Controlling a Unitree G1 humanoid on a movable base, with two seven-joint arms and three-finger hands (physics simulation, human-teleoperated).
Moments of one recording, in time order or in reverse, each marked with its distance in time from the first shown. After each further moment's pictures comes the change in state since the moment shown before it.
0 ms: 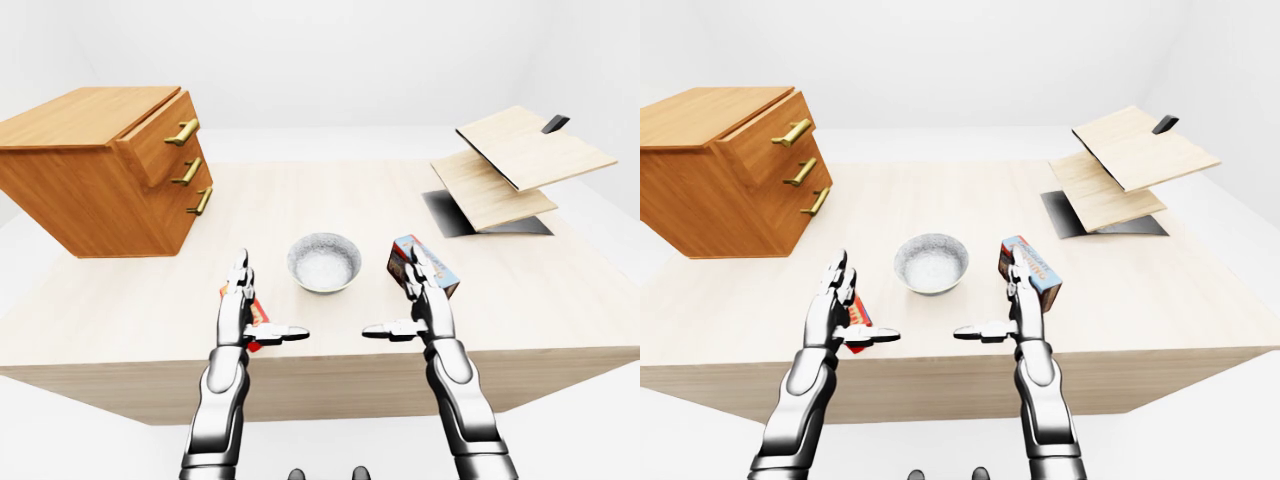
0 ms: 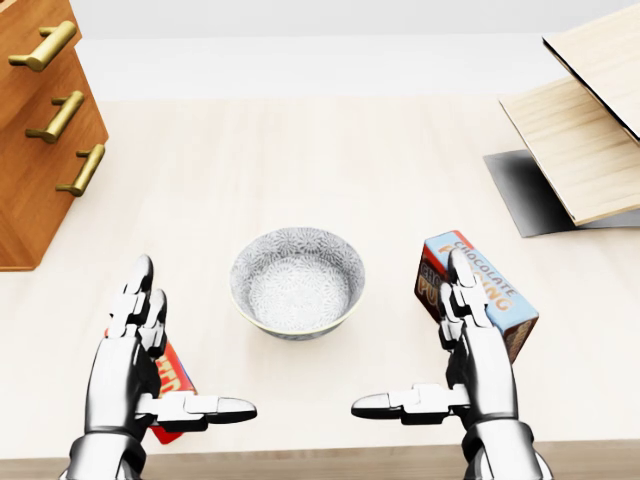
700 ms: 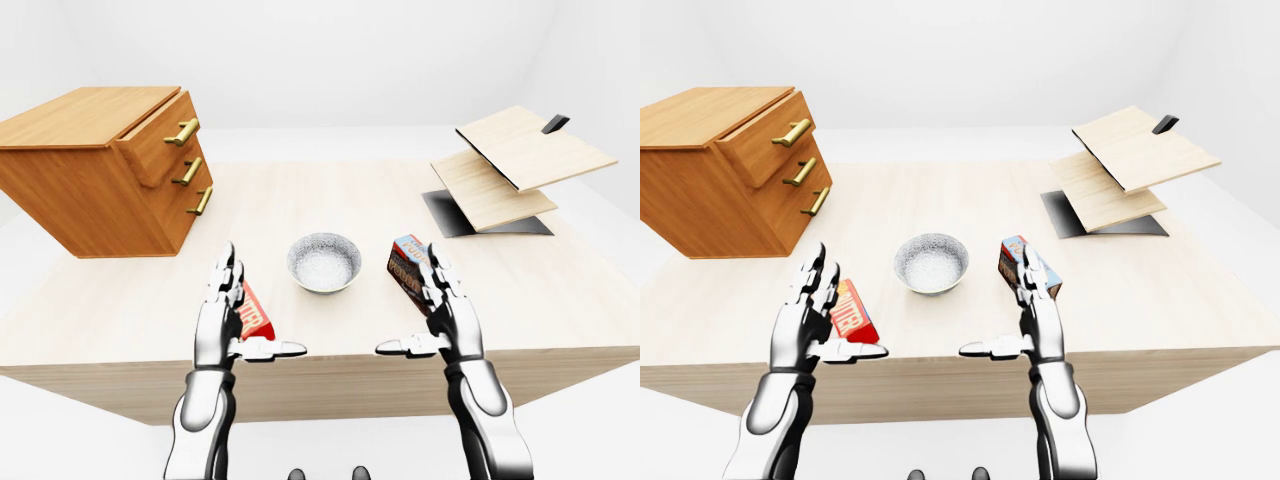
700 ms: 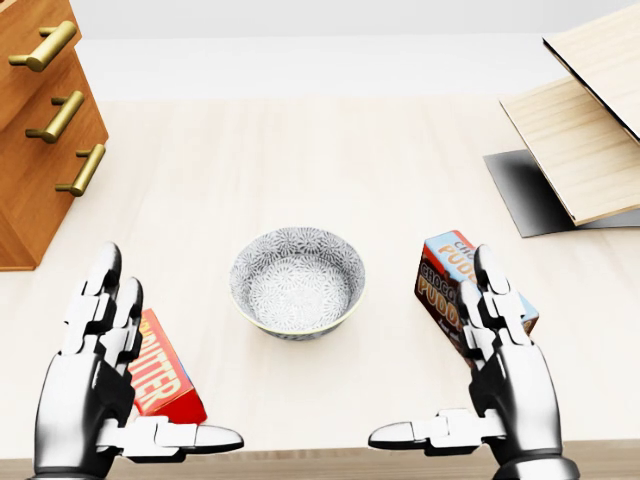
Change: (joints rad) left arm 0.187 -0.004 -0.022 -0.397 -0.010 0.085 -0.042; right arm 0.171 0.001 -0.009 -0.316 0.039 0.061 0.071
